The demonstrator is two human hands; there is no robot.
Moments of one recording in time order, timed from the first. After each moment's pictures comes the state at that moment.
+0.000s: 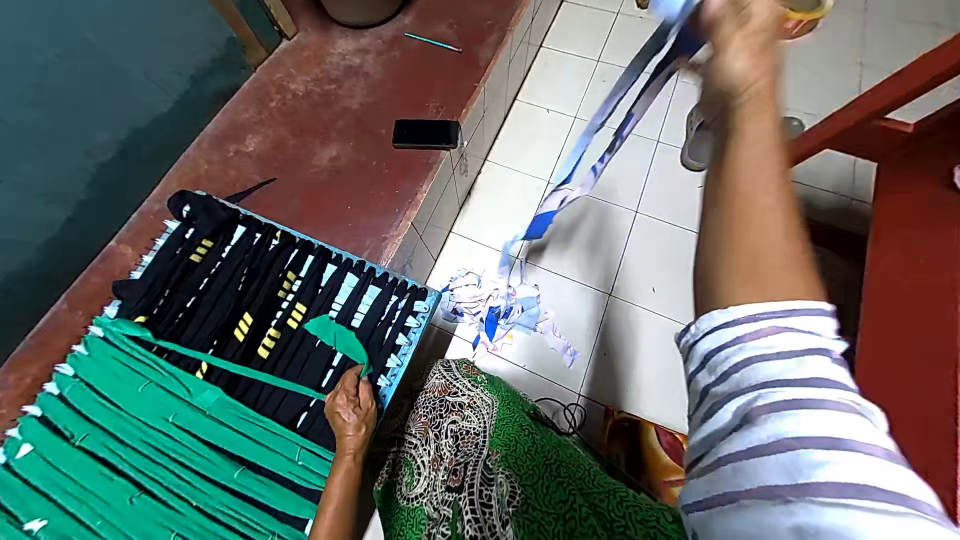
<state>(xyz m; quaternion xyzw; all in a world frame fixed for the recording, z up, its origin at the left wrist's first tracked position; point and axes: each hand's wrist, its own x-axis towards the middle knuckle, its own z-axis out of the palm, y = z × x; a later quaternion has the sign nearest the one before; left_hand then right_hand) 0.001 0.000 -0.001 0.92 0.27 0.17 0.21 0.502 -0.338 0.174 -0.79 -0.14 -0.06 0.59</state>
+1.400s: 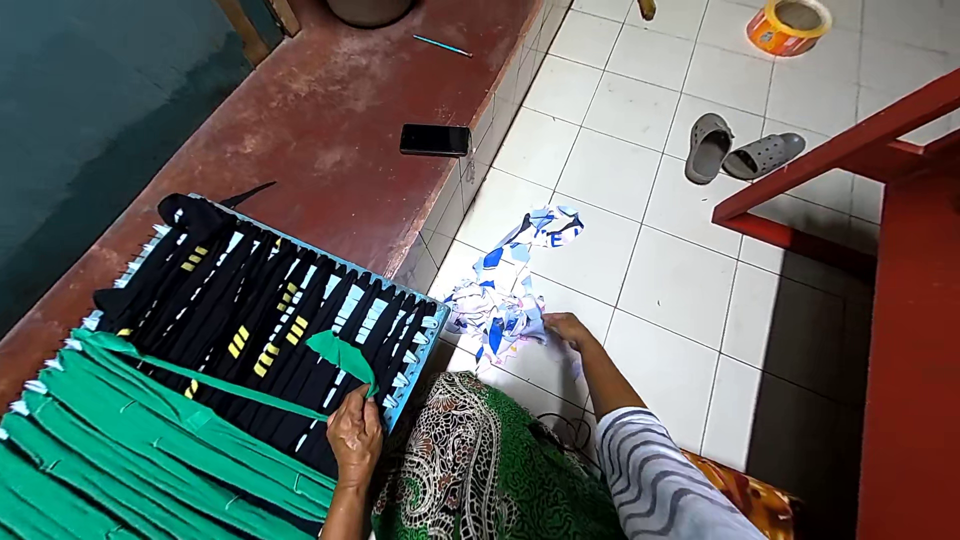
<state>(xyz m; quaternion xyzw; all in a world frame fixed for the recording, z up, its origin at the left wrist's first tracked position) -0.001 0.000 -0.004 0.92 0.27 0.18 0.22 0.278 -0.314 -0.153 -0.77 0.10 0.43 0.46</state>
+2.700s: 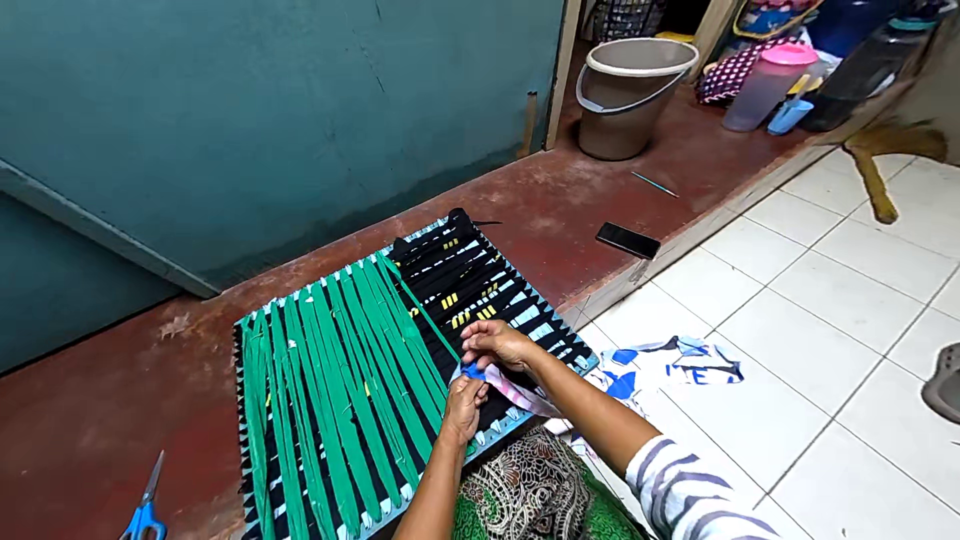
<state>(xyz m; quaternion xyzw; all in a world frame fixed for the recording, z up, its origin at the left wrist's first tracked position) -0.036 0.028 0.031 0.40 0.33 0.32 0.79 0.121 0.022 0.108 -0.53 -0.34 0.60 0.49</state>
